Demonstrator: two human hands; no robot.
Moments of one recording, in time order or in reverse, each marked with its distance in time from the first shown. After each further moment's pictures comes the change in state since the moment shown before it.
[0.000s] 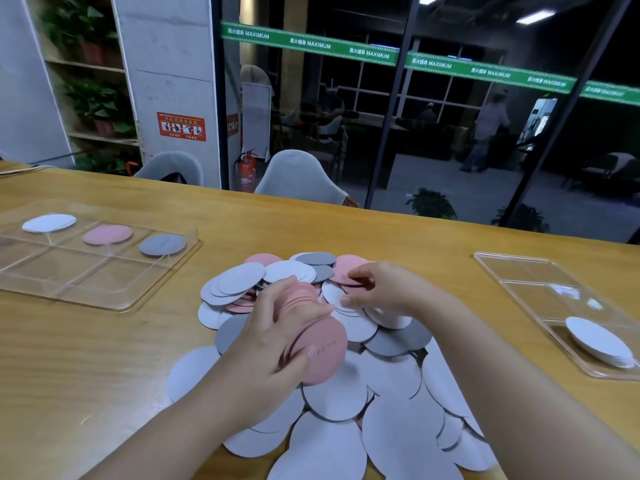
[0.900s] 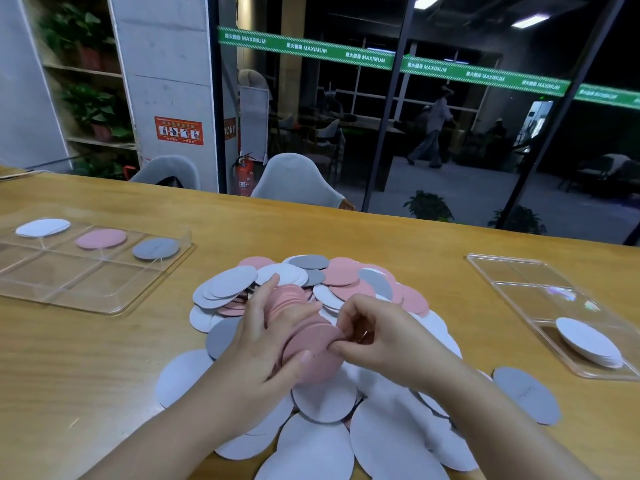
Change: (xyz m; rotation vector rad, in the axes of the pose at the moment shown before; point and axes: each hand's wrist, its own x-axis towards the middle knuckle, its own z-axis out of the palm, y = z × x) left_hand -0.006 0.000 0.005 0.038 -0.002 -0.041; right_hand -0.080 -0.015 0.024 0.523 0.105 -0.274
